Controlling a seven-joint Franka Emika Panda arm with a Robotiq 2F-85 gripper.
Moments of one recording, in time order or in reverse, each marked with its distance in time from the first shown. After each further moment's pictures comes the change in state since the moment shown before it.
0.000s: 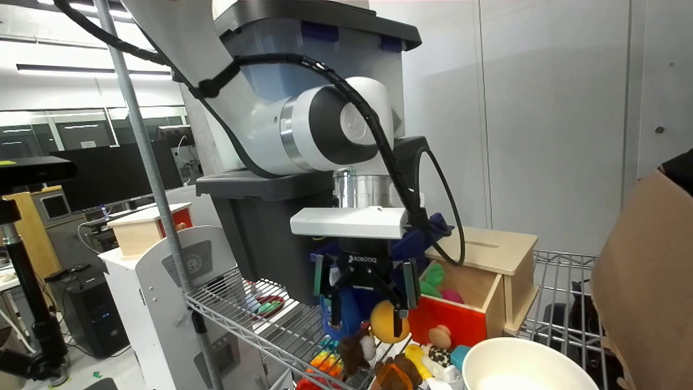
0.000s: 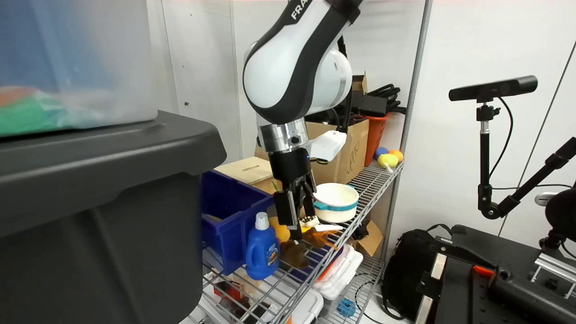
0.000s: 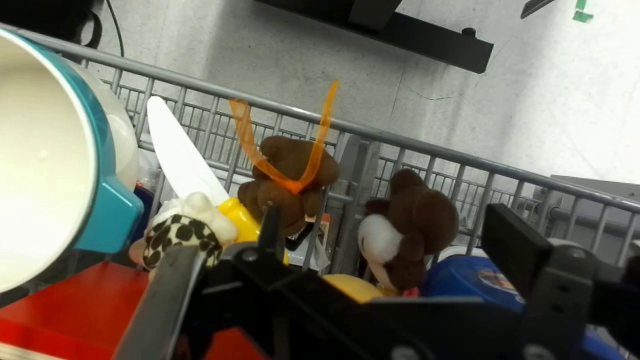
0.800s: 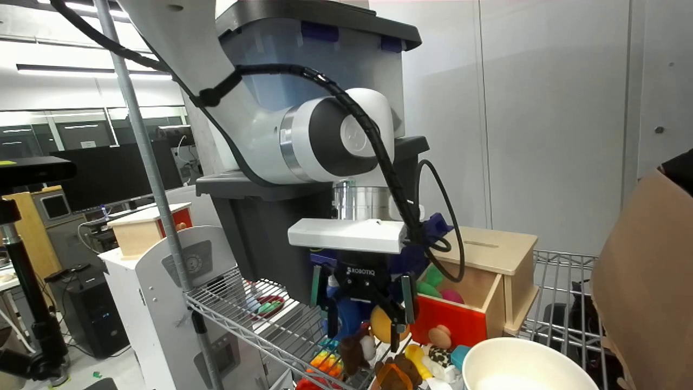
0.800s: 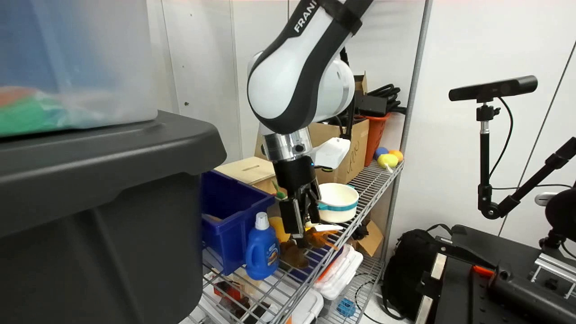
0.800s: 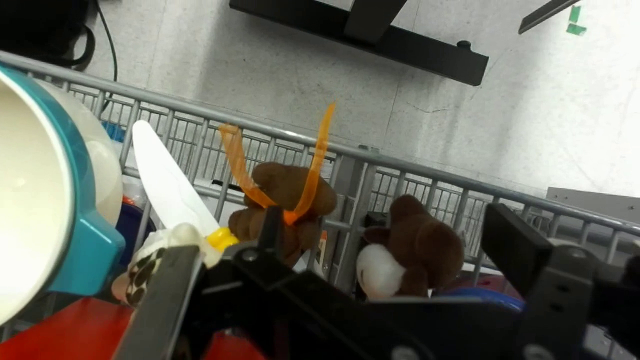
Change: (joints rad) arm -0.004 0.014 0.000 -0.017 0.002 0.000 0.000
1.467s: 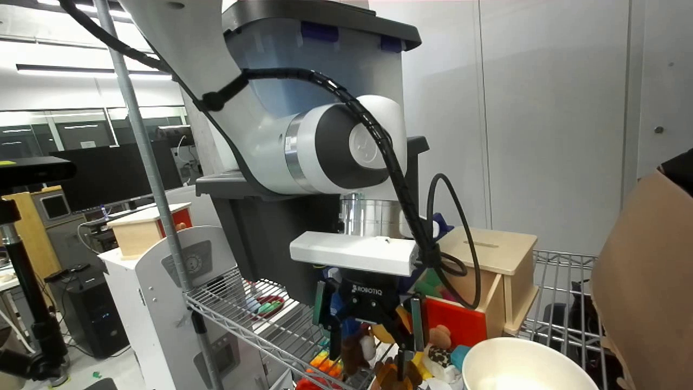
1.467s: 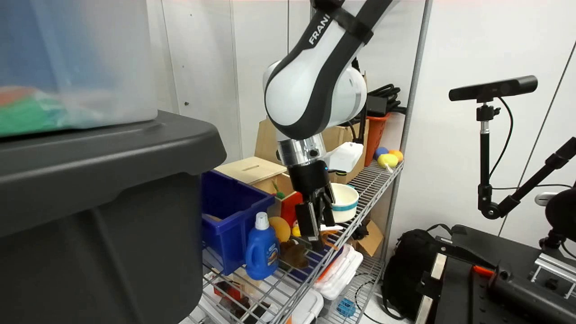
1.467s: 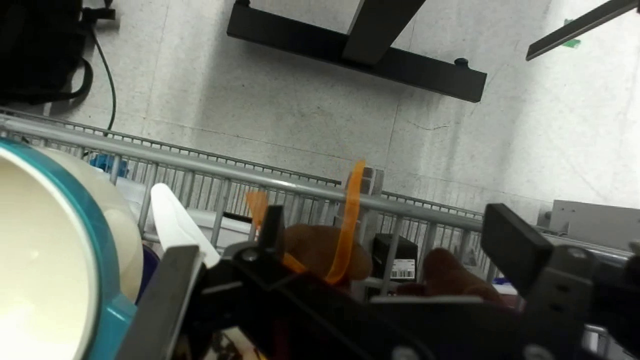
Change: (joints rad) arm -0.037 -0.002 -0.005 -0.040 0.001 0.000 0.000
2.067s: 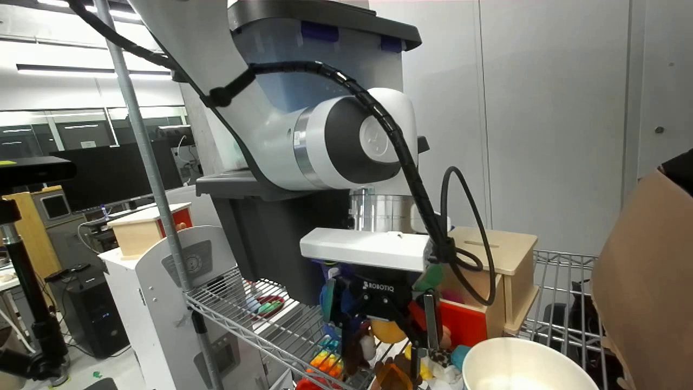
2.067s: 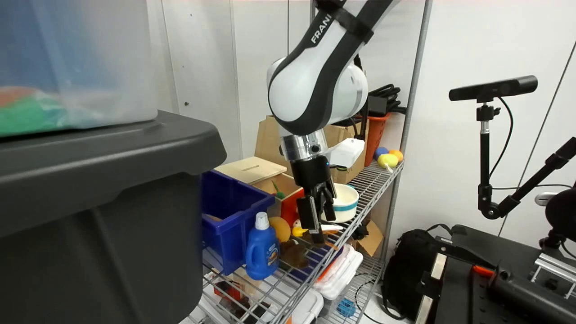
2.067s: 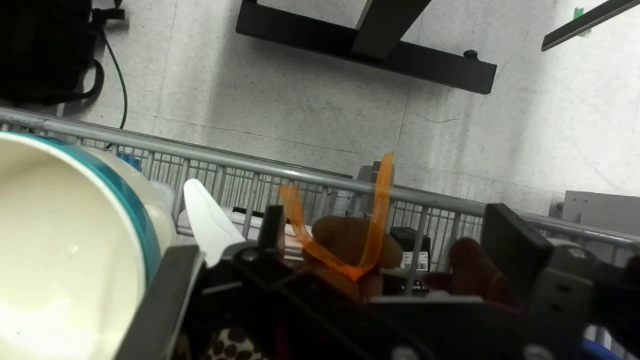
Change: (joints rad) arm -0.009 0.000 -0.013 0.016 -0.002 0.001 0.002
